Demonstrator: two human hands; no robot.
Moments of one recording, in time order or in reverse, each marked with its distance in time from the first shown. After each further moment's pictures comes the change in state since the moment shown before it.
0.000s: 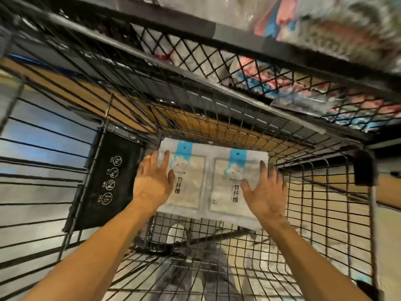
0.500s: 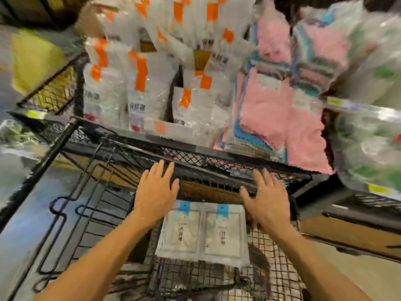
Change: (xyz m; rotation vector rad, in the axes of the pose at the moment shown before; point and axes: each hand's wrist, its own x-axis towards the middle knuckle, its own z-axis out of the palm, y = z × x) left_hand -0.095 0.053 -0.269 0.053 0.359 0.157; right_hand -0.082 -0.019 -0.262 -0.035 0.294 -0.183
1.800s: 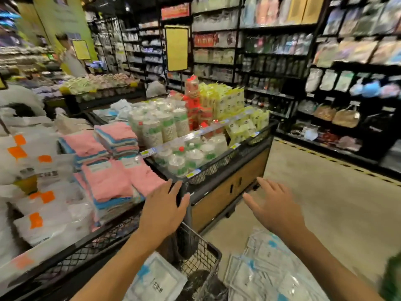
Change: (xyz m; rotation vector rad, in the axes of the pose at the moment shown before) left_hand -0.159 0.216 -0.206 -0.174 0.025 1.025; right_hand -0.382 0.074 -0.212 0.072 0.445 0.864
